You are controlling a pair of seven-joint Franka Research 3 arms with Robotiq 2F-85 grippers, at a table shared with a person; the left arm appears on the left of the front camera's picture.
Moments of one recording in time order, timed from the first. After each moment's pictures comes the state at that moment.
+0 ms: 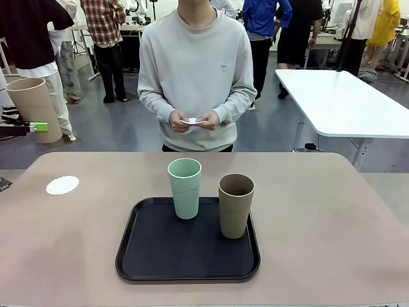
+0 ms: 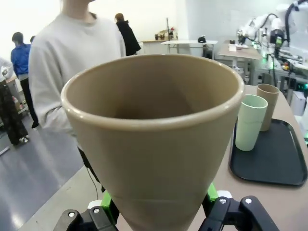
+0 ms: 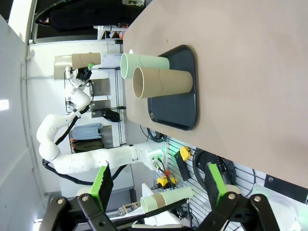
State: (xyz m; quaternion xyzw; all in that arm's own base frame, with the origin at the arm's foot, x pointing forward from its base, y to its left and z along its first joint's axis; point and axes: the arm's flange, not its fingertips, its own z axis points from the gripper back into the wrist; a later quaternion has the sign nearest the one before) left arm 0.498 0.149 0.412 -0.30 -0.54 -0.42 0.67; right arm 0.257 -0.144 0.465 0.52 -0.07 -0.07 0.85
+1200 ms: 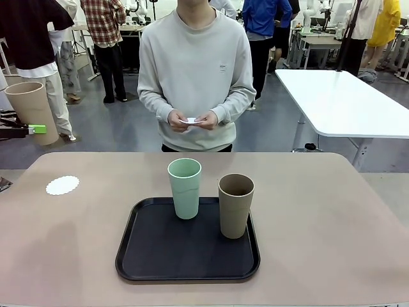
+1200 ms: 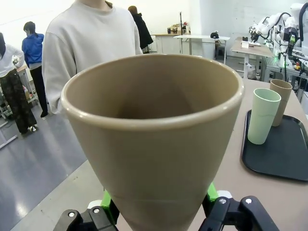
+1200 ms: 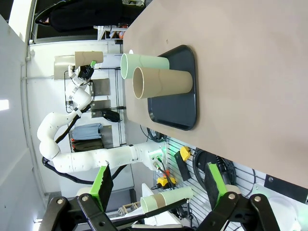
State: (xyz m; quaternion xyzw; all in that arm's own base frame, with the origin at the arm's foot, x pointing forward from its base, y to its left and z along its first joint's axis) left arm 0.504 0.160 0.404 -0.28 -0.53 -0.41 0.69; right arm 0.257 -0.144 0.465 0.52 -0.07 -0.07 0.85
